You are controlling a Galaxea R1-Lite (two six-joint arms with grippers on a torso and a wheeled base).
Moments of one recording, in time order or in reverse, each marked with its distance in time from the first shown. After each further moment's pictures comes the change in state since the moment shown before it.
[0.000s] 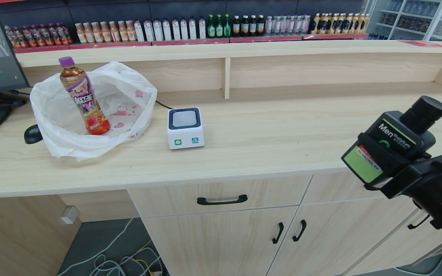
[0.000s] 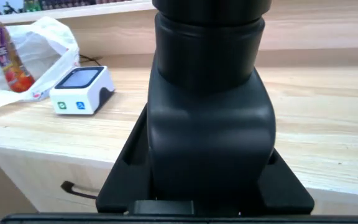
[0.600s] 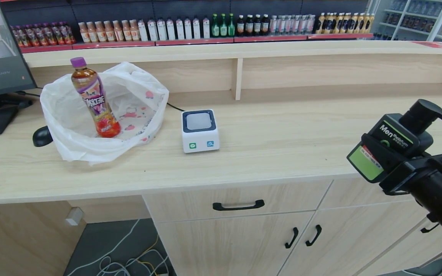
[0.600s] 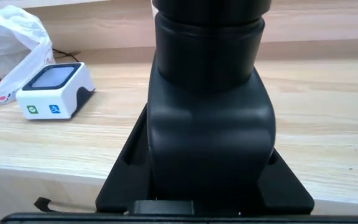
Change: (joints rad) left arm 0.000 0.000 0.000 0.000 0.000 -0.001; right arm -0.088 0.036 0.003 -0.007 0.010 0.001
